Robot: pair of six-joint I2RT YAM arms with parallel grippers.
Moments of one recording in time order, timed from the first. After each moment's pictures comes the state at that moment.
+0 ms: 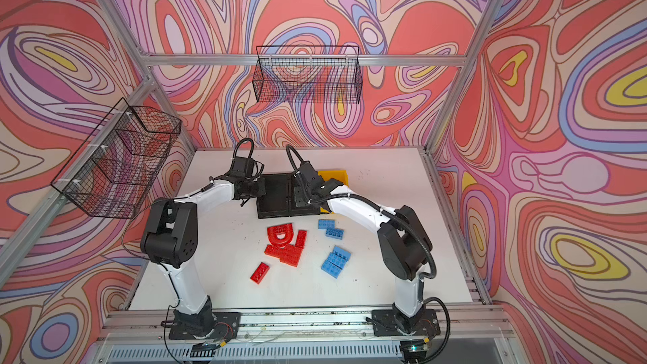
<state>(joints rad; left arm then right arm) -0.21 1.90 1.29 -0.33 0.04 -0.37 0.68 1.93 1.54 -0.49 0.10 0.46</state>
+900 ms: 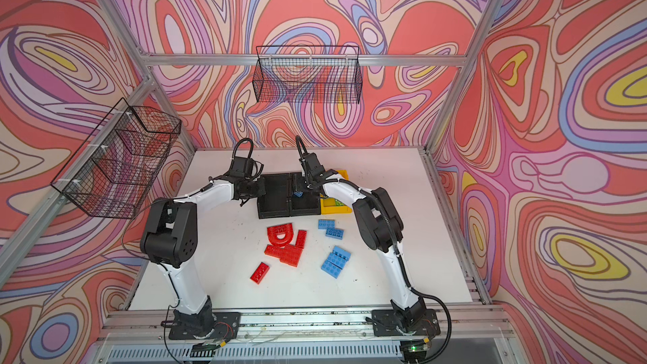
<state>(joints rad) -0.21 1.90 1.29 -0.33 0.07 -0.38 0.57 2.24 1.77 -0.33 -0.13 0.45</state>
